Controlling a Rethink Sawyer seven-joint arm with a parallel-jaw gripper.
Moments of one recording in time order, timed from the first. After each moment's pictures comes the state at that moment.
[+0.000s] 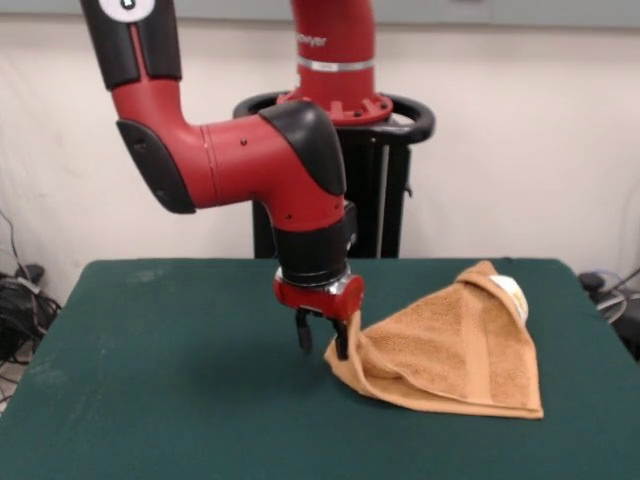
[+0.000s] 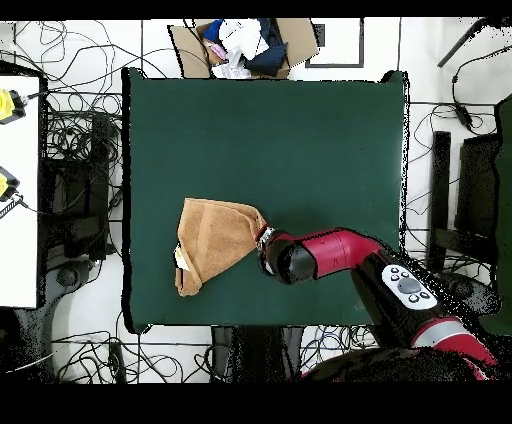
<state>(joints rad) -0.71 -0.49 0.43 1.87 -0.78 0.32 2.57</state>
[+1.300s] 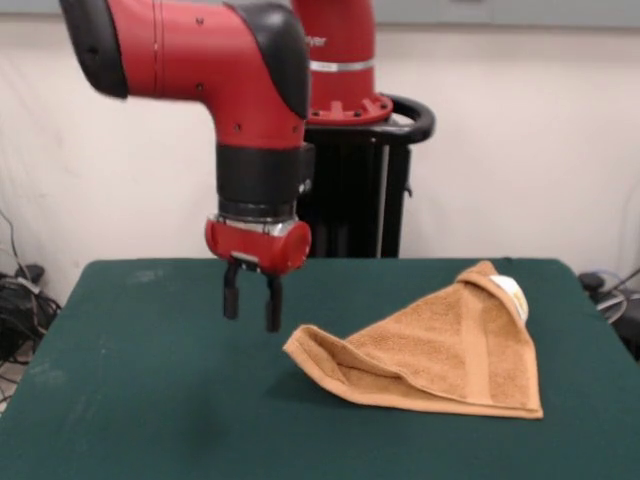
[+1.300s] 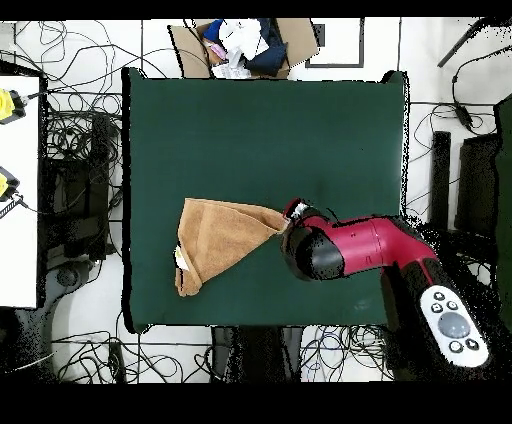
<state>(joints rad) -0.70 -0.83 0.45 1.88 -0.77 0.38 2.57</state>
